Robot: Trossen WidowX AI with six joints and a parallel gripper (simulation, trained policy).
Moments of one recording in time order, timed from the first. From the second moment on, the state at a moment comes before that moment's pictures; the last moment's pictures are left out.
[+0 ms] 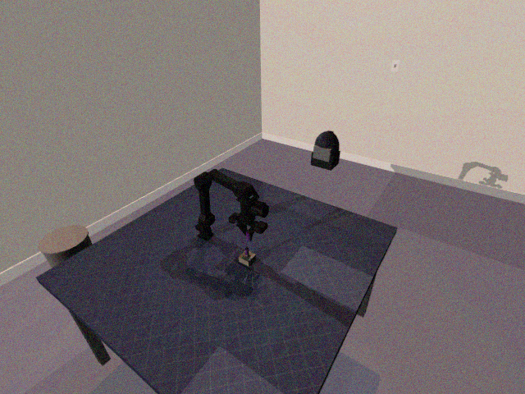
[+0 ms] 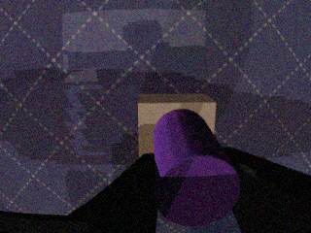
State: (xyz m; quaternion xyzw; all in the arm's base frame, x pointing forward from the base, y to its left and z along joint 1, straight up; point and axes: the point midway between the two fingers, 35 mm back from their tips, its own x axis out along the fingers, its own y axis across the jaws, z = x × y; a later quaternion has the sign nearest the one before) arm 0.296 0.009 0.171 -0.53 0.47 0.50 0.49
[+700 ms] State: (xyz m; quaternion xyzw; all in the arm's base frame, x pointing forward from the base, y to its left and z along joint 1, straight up) arm 0.306 -0.024 0.162 -0.48 0.51 0.50 0.51
